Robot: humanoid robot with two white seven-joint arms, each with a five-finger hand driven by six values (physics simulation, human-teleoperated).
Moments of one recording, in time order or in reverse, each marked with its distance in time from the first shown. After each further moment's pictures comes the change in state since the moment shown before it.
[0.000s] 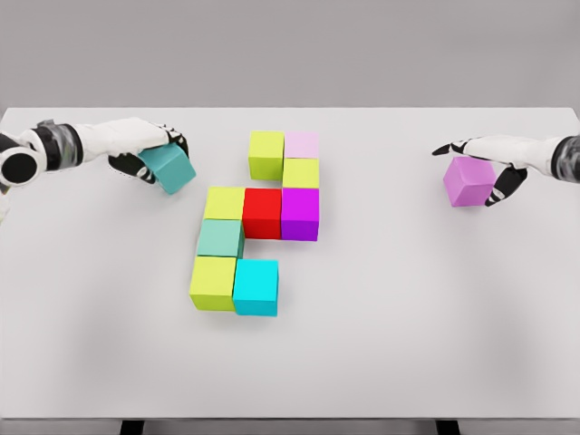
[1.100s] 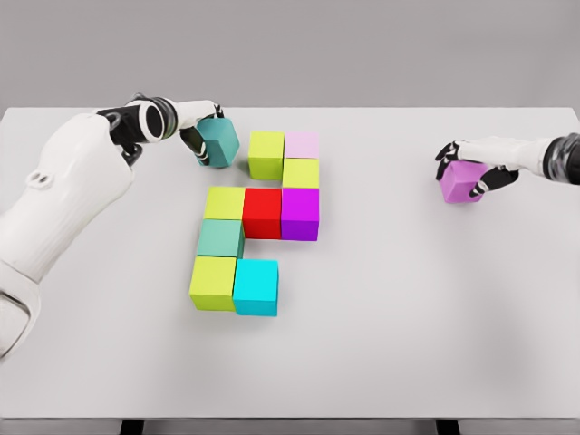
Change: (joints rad) left arm -0.110 -0.314 -0.050 0.005 -0.031 0.864 -0.109; right arm -0.023 0.005 0.045 -0.004 0.008 -0.014 -0.003
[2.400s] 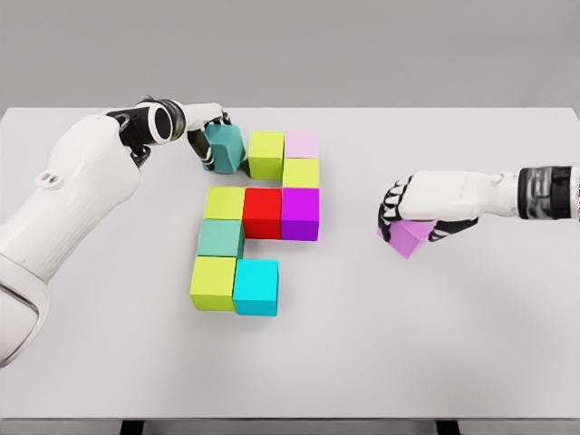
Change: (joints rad) left arm -0.005 -0.024 -0.008 0.023 -0.002 -0.006 0.001; right arm 0.094 -0.140 -0.002 -0.528 0.003 -0.277 0.003
